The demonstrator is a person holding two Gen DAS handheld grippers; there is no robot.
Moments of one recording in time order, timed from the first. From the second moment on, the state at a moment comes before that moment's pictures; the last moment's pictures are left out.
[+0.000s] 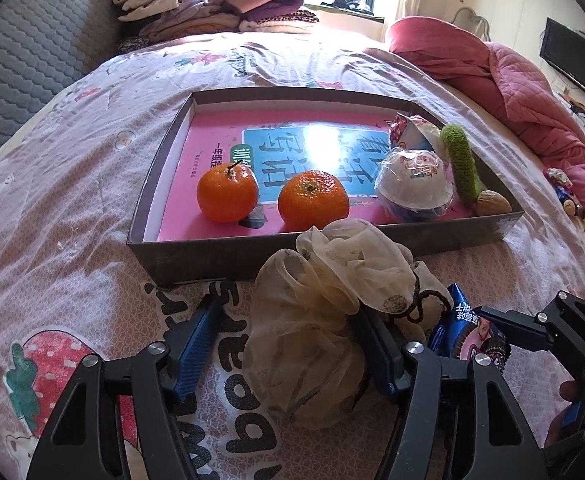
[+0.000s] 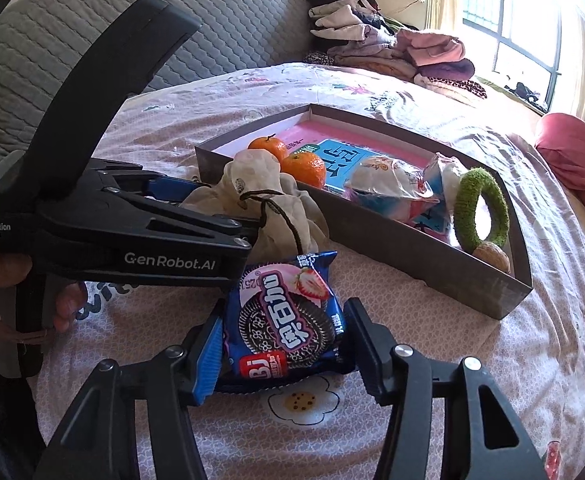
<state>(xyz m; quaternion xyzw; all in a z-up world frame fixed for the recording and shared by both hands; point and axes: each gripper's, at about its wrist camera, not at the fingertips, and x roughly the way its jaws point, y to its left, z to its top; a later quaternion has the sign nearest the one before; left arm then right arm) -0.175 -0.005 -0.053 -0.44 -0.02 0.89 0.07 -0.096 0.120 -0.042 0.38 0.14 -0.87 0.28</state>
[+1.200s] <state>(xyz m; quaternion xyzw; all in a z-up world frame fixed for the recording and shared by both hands) -0.142 0.002 -0.010 -0.40 -0.01 0.91 0.08 -0.099 0.154 -0.017 0.36 0.06 -0.90 0.25</state>
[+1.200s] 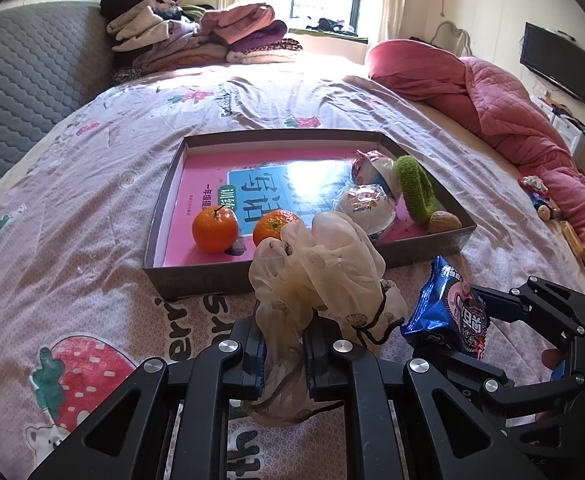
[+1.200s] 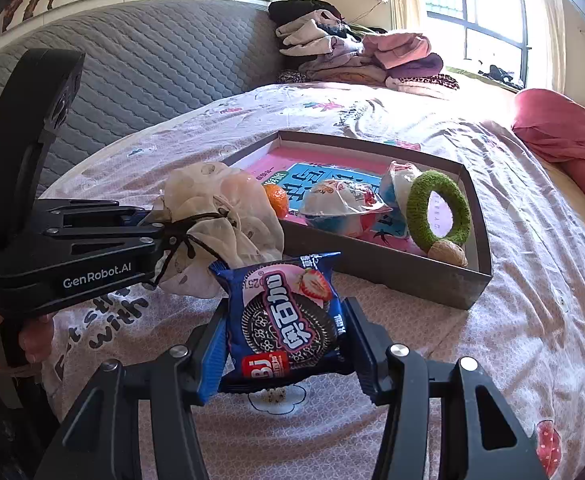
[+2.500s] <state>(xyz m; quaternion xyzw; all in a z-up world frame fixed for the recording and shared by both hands) -0.154 -0.013 0.038 -0.35 -0.02 0.94 0.05 -0.133 0.186 0.044 0.27 0.04 -0.94 0.19</state>
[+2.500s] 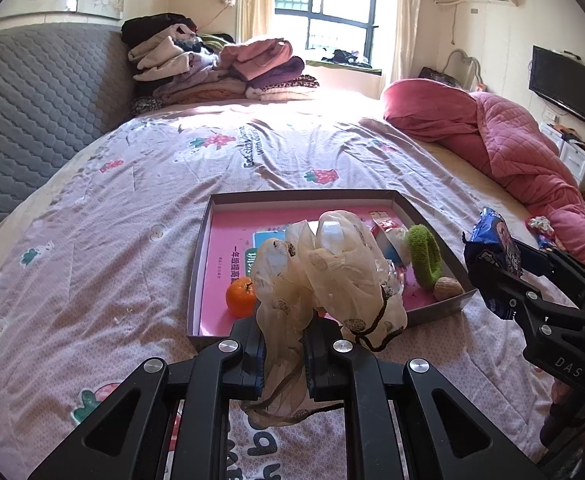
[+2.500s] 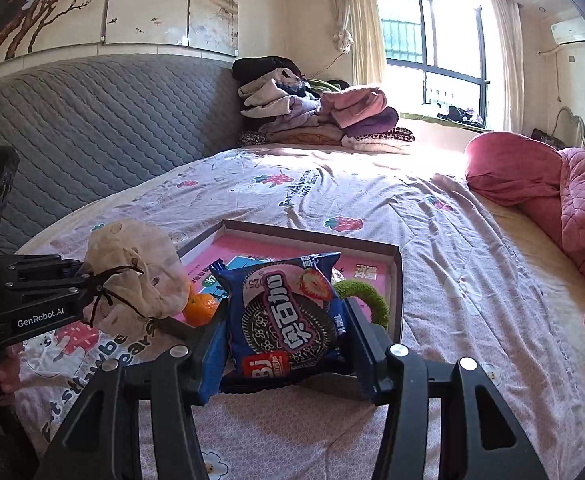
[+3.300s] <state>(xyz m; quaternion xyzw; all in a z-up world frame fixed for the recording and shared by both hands) -0.195 -0.011 0.036 -0.35 -0.01 0.94 0.04 -0.190 0.205 0.053 0.26 0.04 -0.95 0.16</state>
